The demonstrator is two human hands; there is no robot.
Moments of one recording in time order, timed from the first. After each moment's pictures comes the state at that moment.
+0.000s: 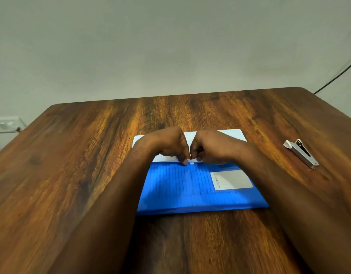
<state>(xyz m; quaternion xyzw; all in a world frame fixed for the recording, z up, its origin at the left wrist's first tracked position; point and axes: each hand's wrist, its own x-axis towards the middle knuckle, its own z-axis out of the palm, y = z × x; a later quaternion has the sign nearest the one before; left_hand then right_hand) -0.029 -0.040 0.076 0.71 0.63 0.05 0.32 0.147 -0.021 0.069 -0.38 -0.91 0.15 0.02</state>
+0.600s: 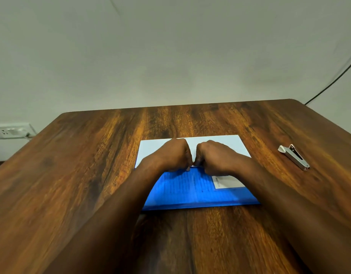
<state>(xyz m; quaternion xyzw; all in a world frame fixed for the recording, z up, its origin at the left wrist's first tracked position) -0.022 -0.073 0.060 0.75 0.62 0.11 0.18 0.152 -0.047 0.059 -0.40 -0.91 0.08 0.03</state>
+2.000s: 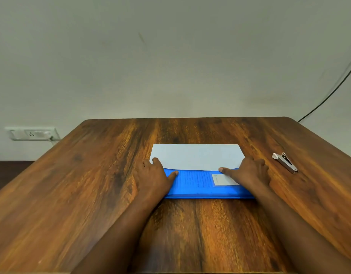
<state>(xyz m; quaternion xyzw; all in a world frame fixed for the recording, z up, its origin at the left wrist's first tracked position) -0.055 -0.181 0.012 0.53 0.83 0.17 0.02 0.206 -0.092 0.026 -0.76 -0.62 0.10 0.16</state>
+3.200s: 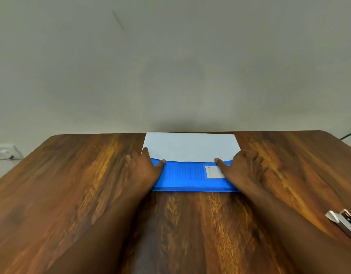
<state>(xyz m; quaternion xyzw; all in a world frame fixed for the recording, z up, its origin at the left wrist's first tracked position) -0.147 0.080 -0.001 0.51 0.83 0.25 0.01 0.129 0.155 -0.002 -0.76 -0.64 0.01 0.16</state>
